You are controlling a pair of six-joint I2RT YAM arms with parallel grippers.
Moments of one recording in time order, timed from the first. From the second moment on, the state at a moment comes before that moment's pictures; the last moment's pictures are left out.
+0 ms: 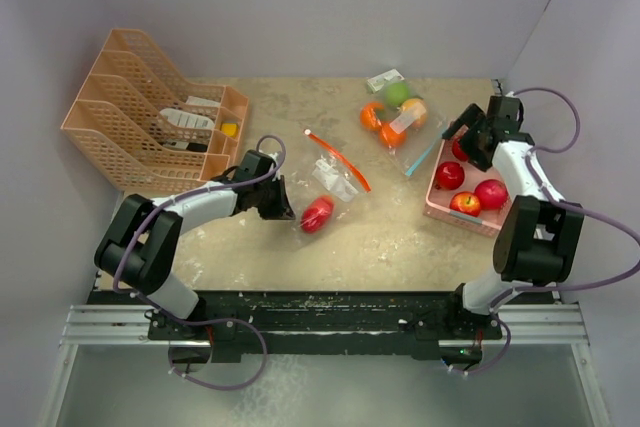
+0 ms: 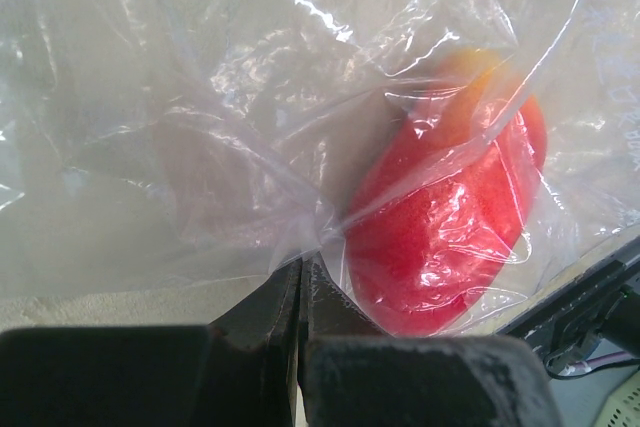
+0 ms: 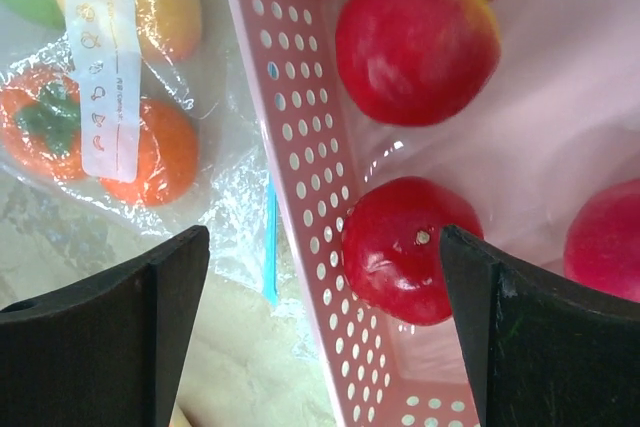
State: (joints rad) left arm -0.47 1.58 0.82 -0.20 0.29 -0.61; right arm -0.17 1.61 1.20 -0.43 -0.02 0.60
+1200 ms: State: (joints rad) left arm -0.48 1.63 0.84 -0.20 0.30 -0.61; right arm 0.48 1.84 1.19 -0.28 -0.57 0.37
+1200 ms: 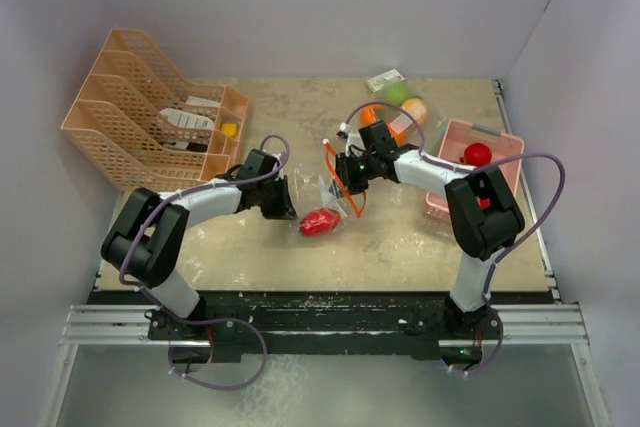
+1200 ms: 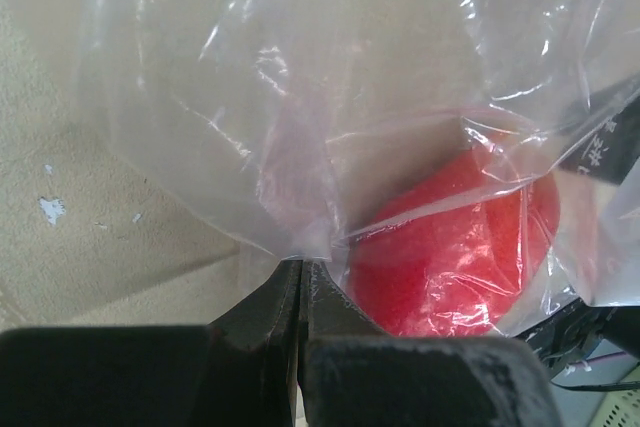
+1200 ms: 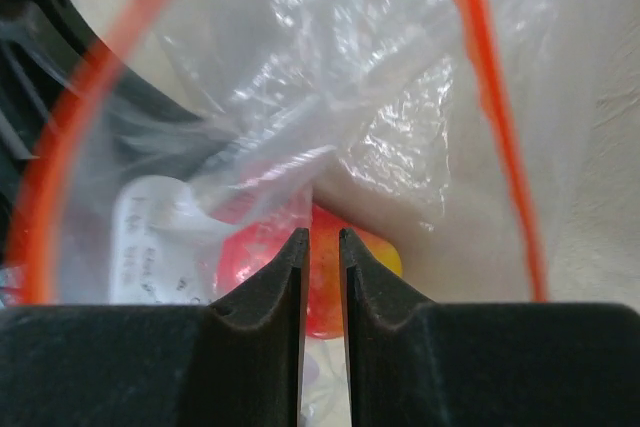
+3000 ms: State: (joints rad) left arm -0.50 1.65 0.84 -0.17 0.29 -0.61; right arm 0.57 1.75 1.14 -0.51 -0.64 0.07
